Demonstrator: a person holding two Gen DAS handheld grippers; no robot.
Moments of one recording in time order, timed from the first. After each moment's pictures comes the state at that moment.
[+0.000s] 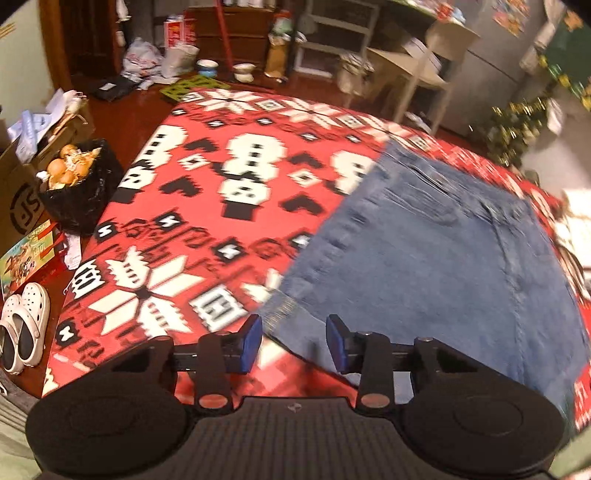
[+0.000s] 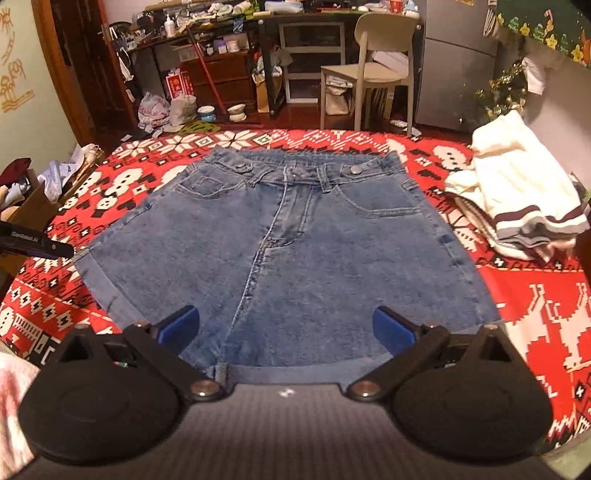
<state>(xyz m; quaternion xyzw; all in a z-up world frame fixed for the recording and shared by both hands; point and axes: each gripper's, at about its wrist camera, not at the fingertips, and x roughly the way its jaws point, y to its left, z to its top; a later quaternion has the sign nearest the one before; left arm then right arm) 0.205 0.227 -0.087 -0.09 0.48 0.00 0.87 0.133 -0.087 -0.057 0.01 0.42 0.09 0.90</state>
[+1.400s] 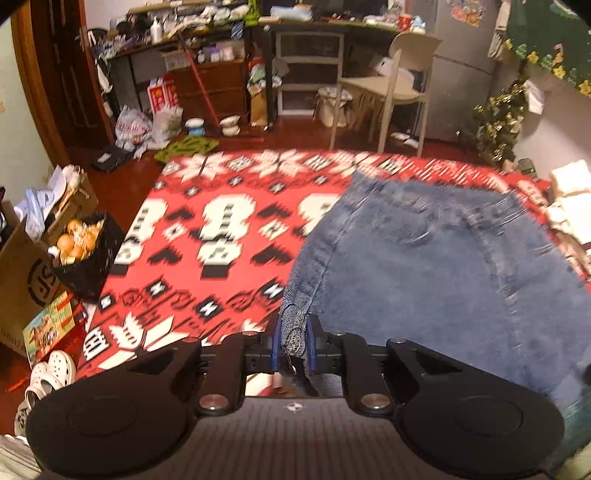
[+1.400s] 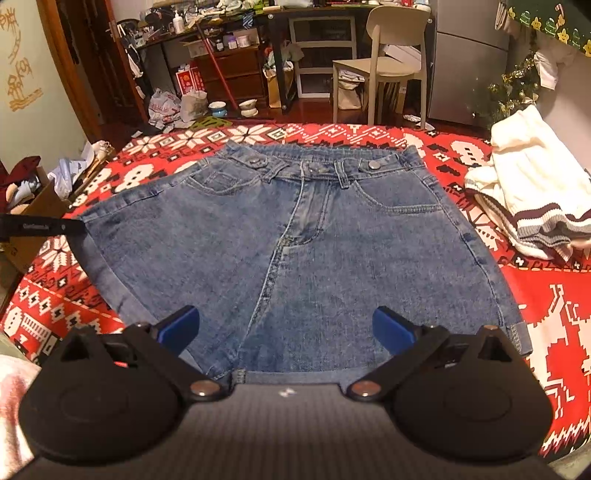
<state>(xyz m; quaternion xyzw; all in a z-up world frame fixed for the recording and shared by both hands) 0.192 0.163 -0.043 0.01 0.41 -0.01 0.91 0.138 -0.082 -0.059 0.02 0.42 0.11 0.90</state>
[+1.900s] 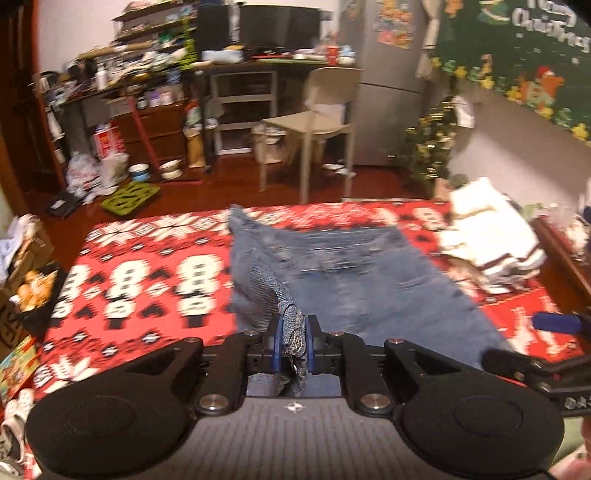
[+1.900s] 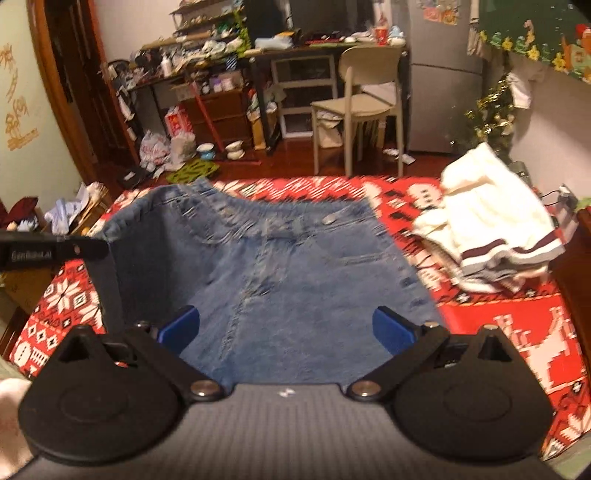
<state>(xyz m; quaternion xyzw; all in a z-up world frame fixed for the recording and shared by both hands) 0.157 0.021 0.028 0.02 0.37 -0.10 0.92 0.119 -0.155 0.005 0.05 0.36 0.08 0.93</state>
